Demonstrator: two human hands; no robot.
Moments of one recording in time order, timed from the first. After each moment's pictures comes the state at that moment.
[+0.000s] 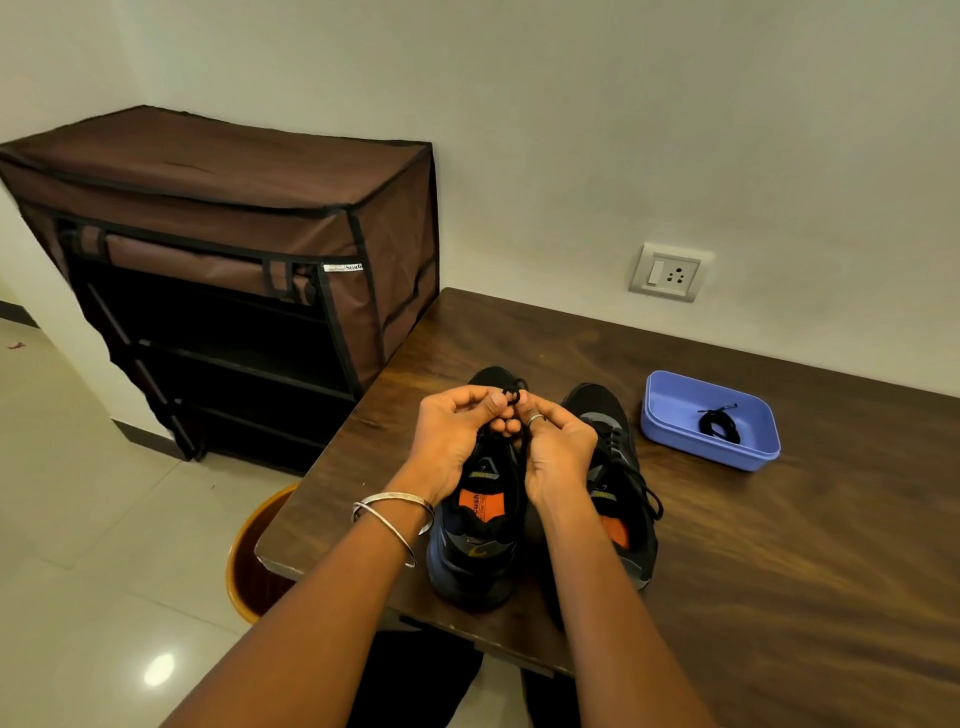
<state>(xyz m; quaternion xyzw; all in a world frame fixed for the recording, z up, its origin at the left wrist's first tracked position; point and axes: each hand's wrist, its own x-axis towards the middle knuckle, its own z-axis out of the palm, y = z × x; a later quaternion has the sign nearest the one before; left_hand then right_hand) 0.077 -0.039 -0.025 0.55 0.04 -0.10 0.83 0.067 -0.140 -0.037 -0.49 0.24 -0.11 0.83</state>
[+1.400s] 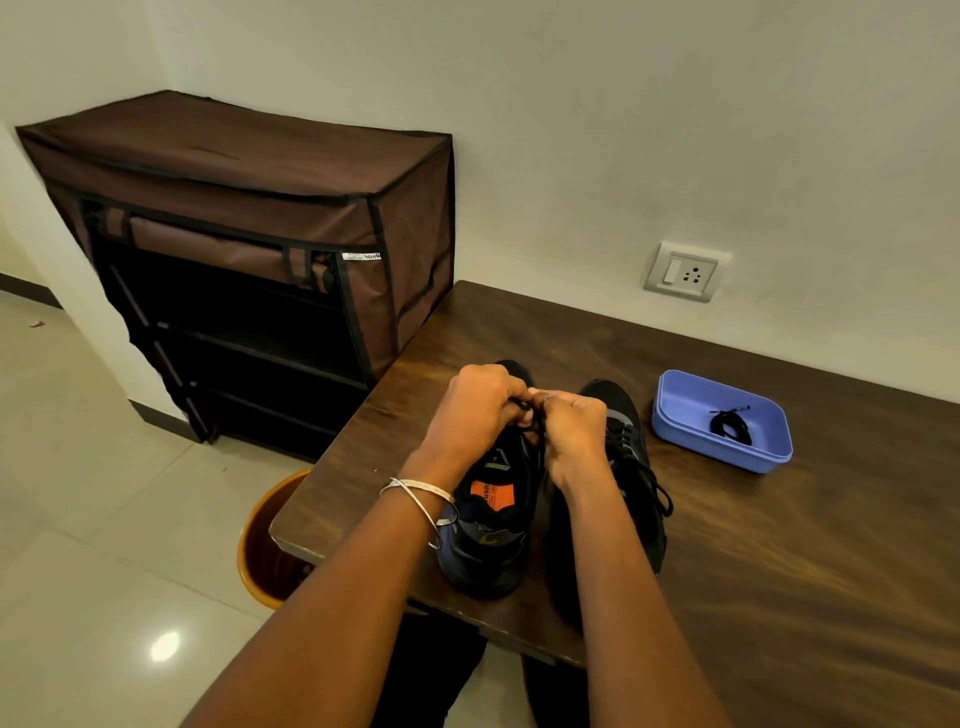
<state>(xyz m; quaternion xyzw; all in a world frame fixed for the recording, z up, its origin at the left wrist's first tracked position) 0.095 -0.029 -0.018 0.90 -0.26 0.11 0.34 0.076 -0.149 -0.027 -0.62 0.25 -0.07 0.74</state>
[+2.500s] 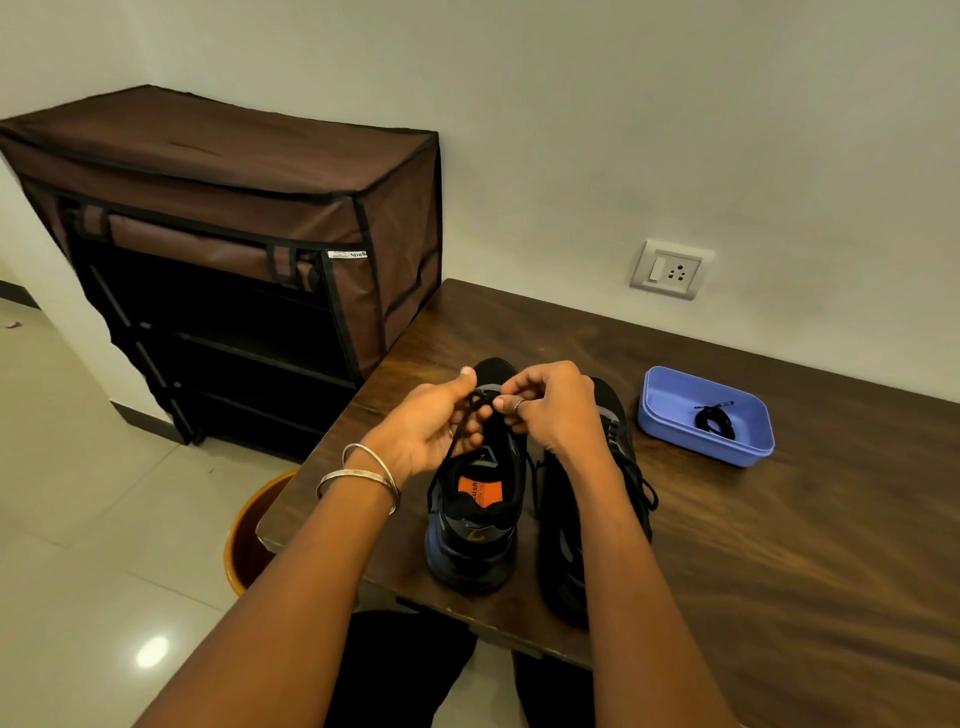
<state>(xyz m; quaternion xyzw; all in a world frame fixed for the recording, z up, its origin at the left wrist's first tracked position) 0.087 -0.012 -0.012 0.56 0.12 -0.27 0.77 0.064 -0.157 0.006 -0.87 0.07 -0.05 0.49</state>
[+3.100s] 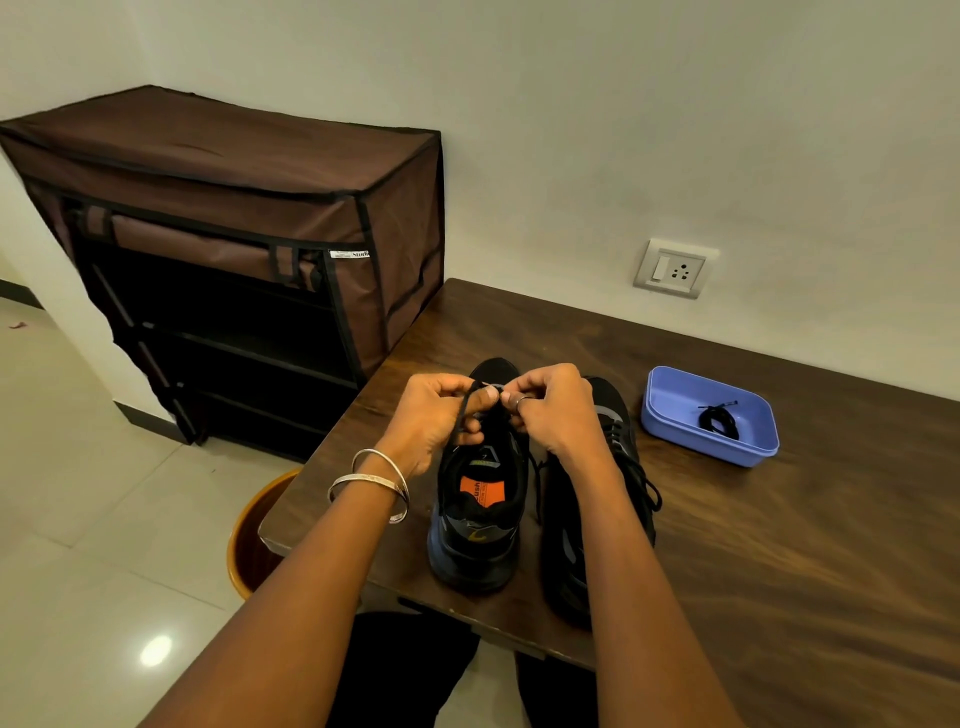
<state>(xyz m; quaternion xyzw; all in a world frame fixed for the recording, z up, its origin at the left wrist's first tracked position) 0.081 -0.011 -0.018 0.66 0.02 -0.12 0.74 0.069 -0.156 -0.001 -0.88 0.07 -0.06 0.47</state>
